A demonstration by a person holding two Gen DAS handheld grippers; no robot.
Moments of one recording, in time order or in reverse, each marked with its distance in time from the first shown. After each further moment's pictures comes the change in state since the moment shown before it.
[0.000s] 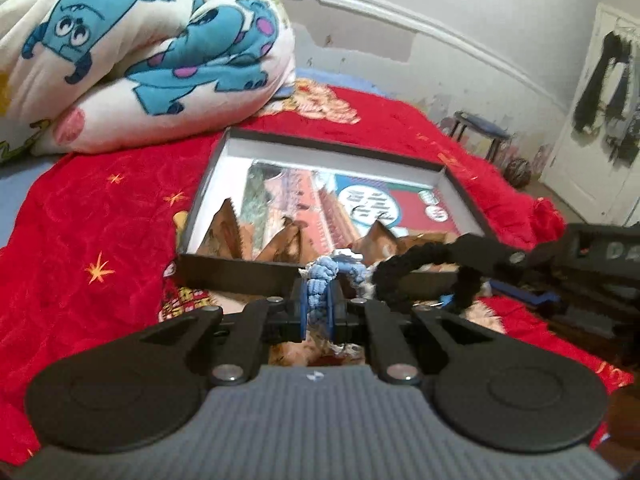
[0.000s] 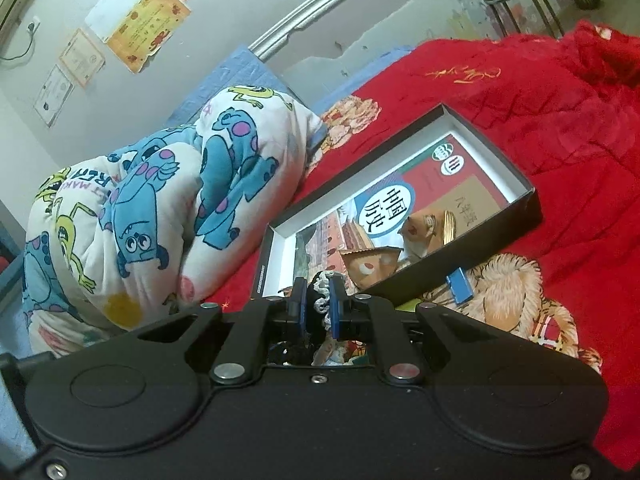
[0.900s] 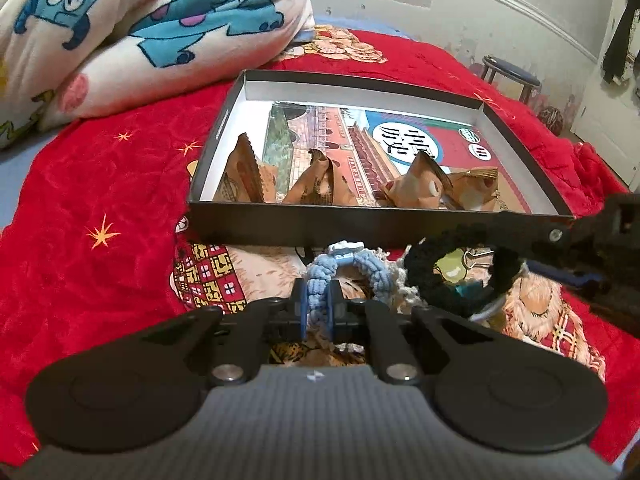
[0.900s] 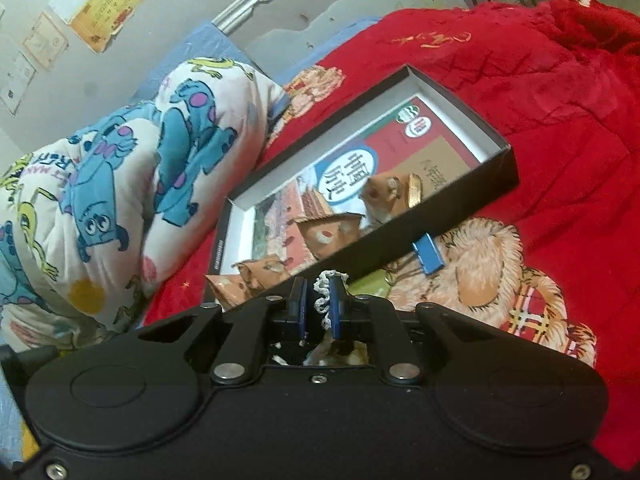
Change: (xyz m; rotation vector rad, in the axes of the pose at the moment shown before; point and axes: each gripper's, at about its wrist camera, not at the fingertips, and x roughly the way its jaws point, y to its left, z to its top) left arm 0.037 0.001 -0.014 0.046 0.159 0.120; right arm 0.021 -0.014 -0.008 0.030 0.074 -0.078
